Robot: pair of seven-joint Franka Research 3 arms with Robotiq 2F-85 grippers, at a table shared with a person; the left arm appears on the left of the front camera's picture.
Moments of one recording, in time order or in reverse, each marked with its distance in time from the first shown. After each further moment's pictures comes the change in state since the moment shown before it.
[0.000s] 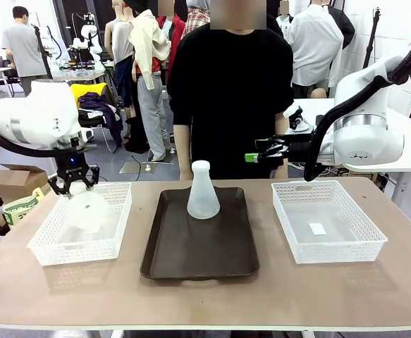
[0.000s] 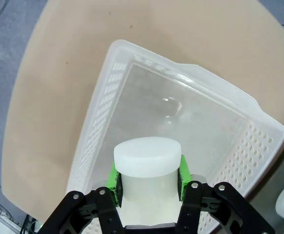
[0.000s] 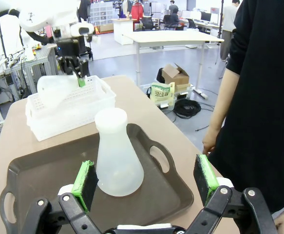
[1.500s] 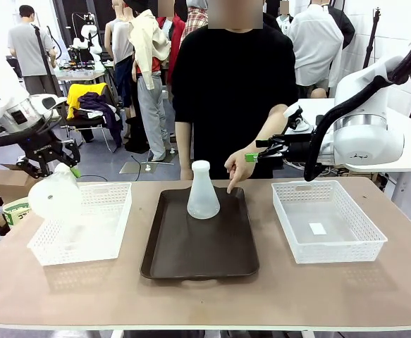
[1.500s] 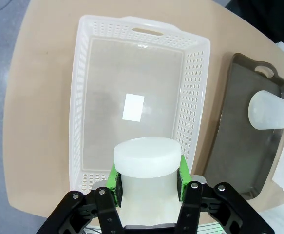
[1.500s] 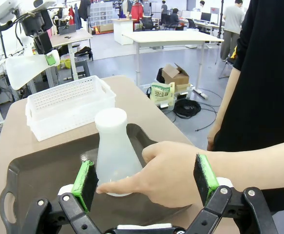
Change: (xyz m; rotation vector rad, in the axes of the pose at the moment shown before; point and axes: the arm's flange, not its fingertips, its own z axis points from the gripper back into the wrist) left arm -0.071 0.067 0.097 -0.293 -0.059 -0.253; right arm 0.000 0.000 0.000 0.000 0.000 0.000
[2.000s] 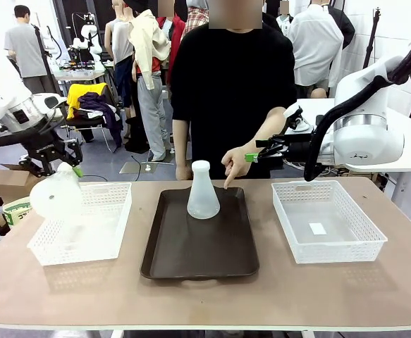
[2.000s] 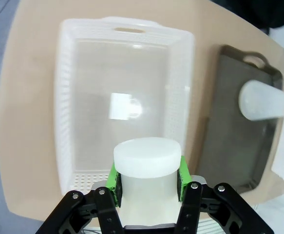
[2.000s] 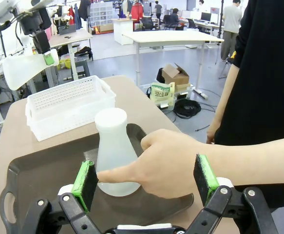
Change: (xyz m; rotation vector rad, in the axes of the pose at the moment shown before) left arm -0.008 -0.018 0.005 -0.040 0.000 -0.082; right arm 0.000 0.000 0.000 0.000 0.000 0.000
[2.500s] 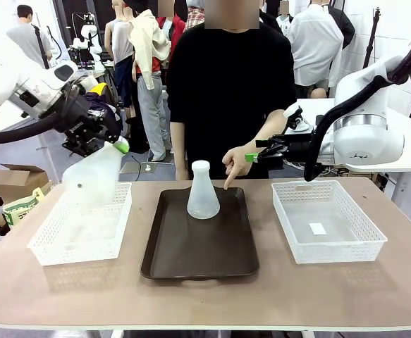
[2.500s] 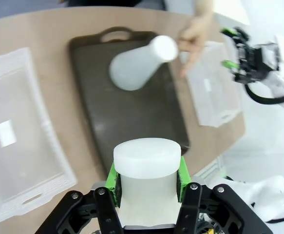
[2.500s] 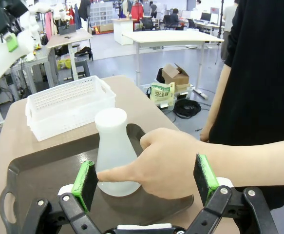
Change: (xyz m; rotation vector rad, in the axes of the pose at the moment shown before) left arm -0.062 -0.090 0.043 -0.441 -0.047 -0.332; right arm 0.000 0.000 0.000 0.000 0.000 0.000
